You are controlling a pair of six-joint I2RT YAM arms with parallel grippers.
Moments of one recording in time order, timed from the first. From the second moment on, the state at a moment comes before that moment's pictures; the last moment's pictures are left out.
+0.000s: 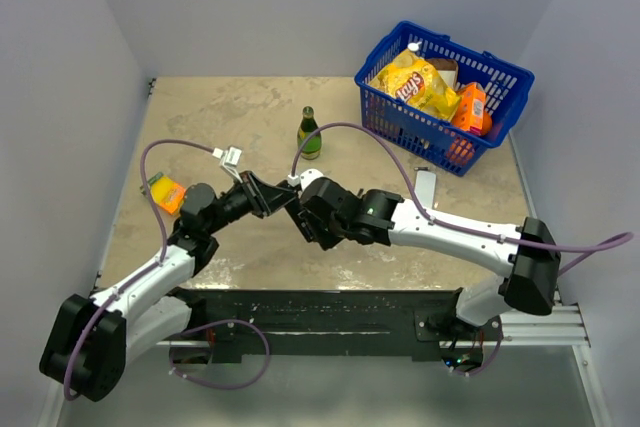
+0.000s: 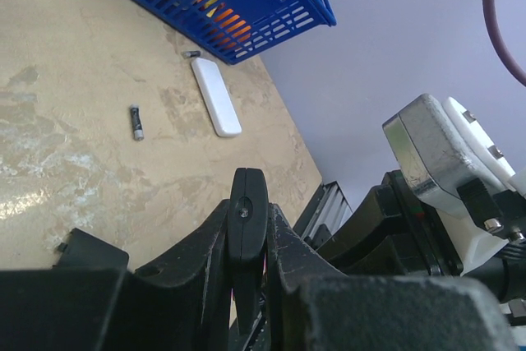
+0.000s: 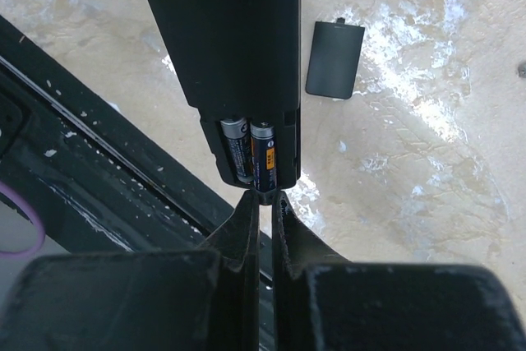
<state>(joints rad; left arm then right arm) -0.40 0.98 0.36 0.61 0.54 -0.91 1.12 1.48 1.24 -0.70 0.19 0.41</state>
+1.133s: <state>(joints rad) -0.40 1.06 0.24 0.79 0.44 -1.15 1.10 1.51 1.26 -0.74 0.19 0.39</state>
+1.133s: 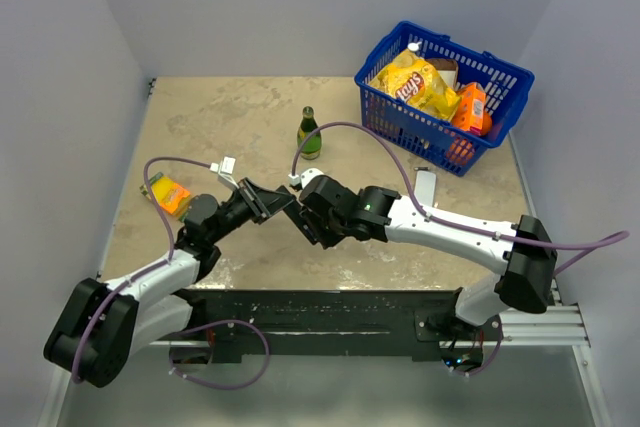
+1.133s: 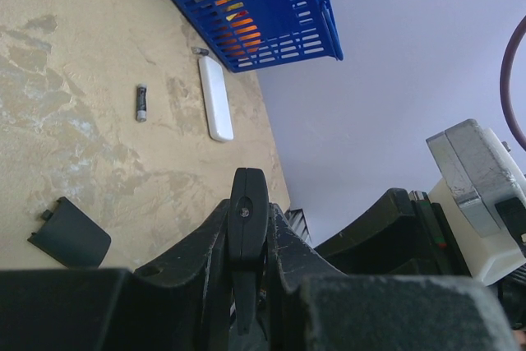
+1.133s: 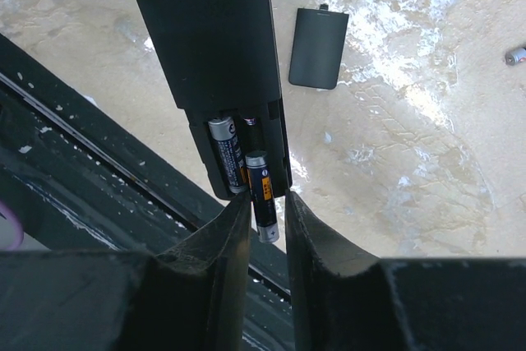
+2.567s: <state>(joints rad) -0.40 1.12 0.18 1.04 0.45 -1.44 1.04 1.33 1.32 -0.70 0.15 0.37</state>
